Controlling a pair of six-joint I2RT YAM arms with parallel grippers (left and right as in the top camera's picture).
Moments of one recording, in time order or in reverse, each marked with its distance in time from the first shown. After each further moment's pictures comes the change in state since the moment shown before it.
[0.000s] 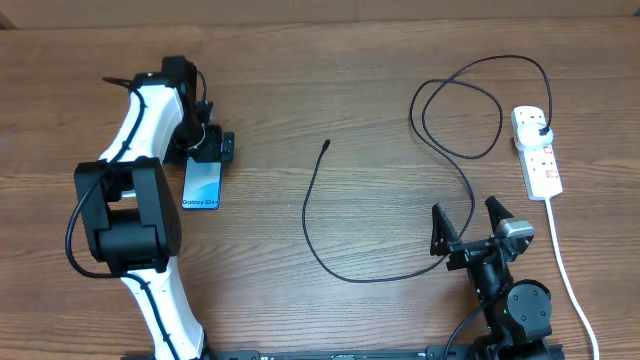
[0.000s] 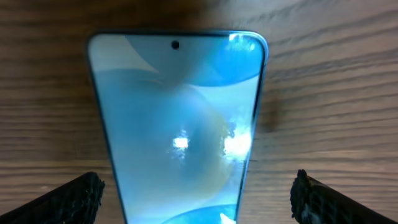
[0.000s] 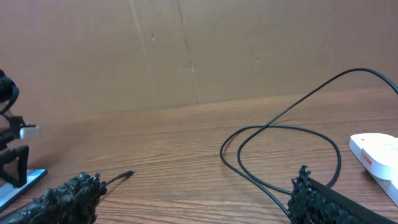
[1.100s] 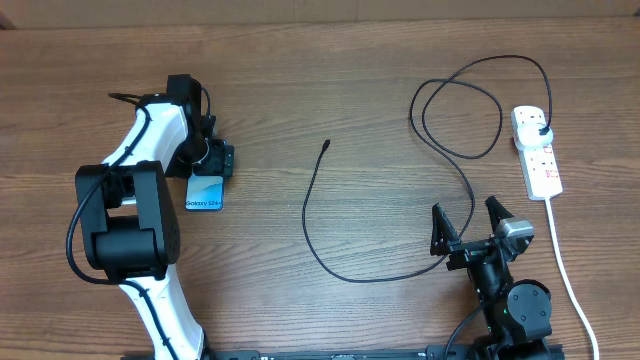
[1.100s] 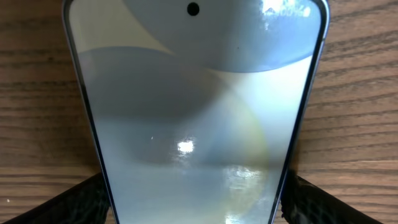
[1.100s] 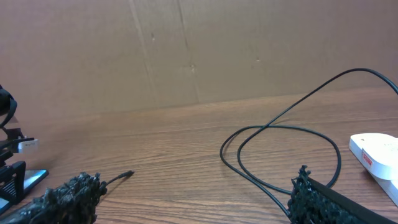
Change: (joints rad) left arm -0.006 -0.042 -0.178 0.152 -0.026 -0.002; right arm 0.000 0.000 0.000 0.000 0.000 0.000
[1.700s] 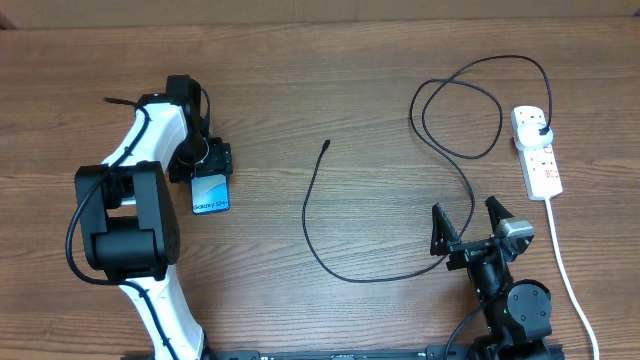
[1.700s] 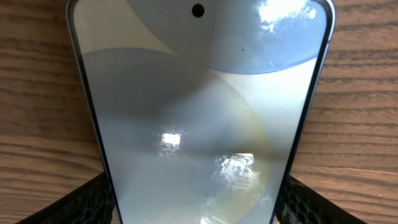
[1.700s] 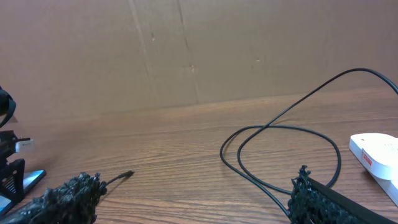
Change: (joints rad) left arm -0.002 -0.003 0.000 -0.027 0.029 -0.161; right arm 0.000 0.000 0.000 0.000 0.000 0.000
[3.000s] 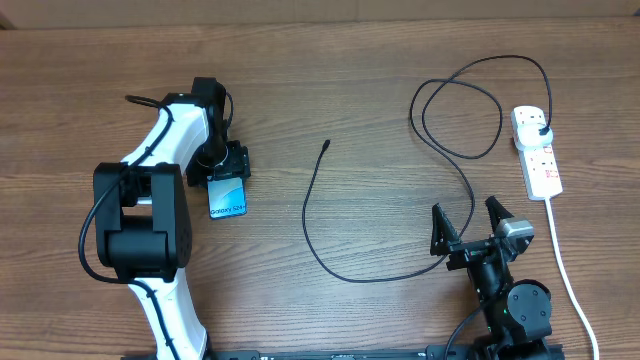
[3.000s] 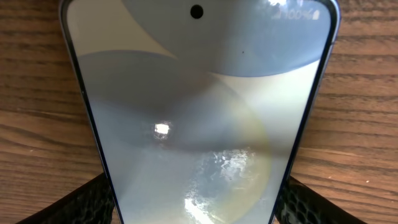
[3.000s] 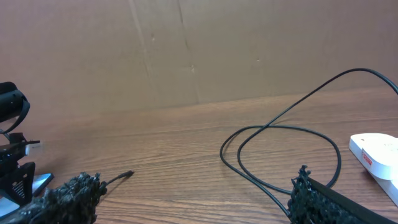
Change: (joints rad) left arm -0.093 -0.002 -0.009 -0.018 -0.003 -0.105; right arm 0.000 0.000 0.000 0.000 0.000 0.001
